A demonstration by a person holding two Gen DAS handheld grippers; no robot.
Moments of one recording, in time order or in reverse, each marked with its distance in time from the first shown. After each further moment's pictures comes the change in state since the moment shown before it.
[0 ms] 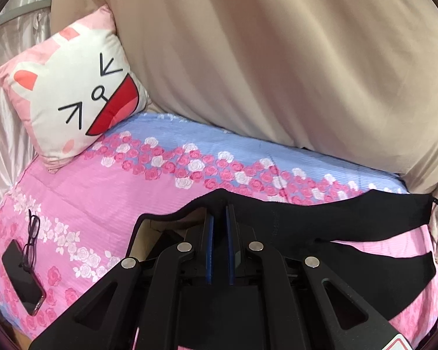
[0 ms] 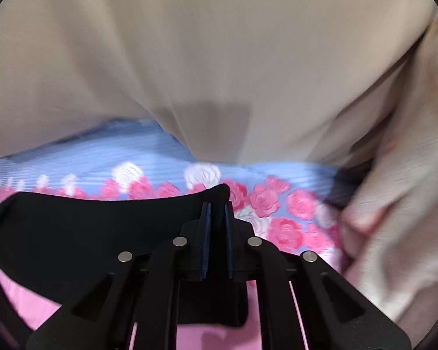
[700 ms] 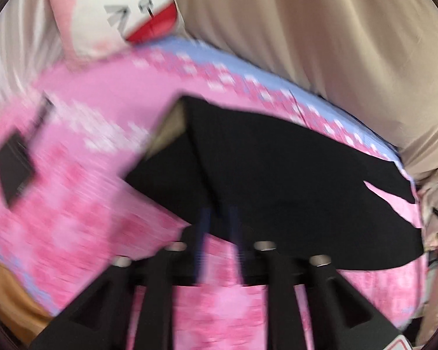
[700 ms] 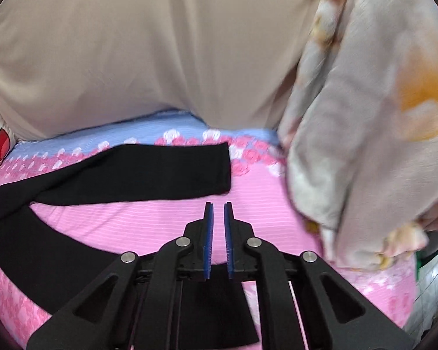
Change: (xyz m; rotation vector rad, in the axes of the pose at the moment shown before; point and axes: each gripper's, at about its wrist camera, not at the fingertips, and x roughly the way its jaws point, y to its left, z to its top) left arm -0.008 0.048 -0.138 -0.175 0.196 -0.054; right arm -0.123 -0.005 -0.110 0.009 -0.032 0.051
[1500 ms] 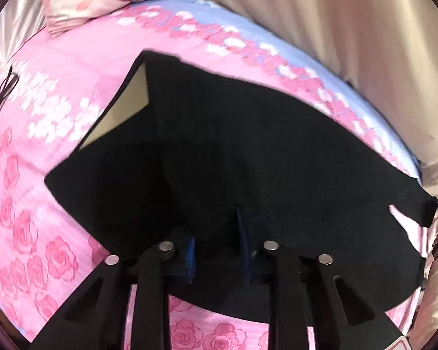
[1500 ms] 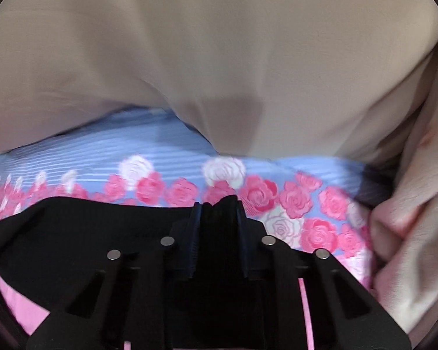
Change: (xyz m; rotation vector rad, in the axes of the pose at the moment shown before) left arm 0.089 -0.025 0.034 -0.089 0.122 0.046; right arm 0.169 0.027 0.097 -0.012 0.049 -0.028
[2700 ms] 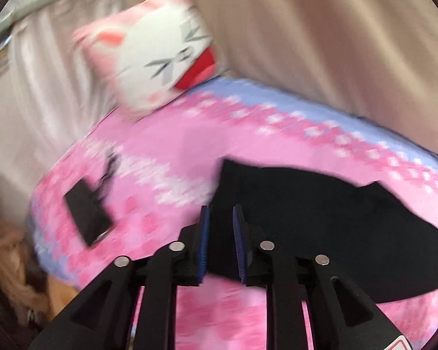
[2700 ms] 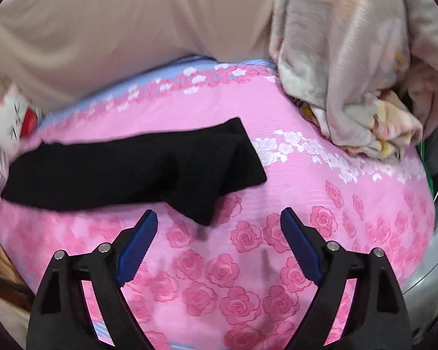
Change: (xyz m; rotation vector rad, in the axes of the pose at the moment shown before) left arm -0.147 0.004 -0.005 0.170 -0.275 0.268; right arm -0.260 -0.054 -0.268 0.118 0.020 0.148
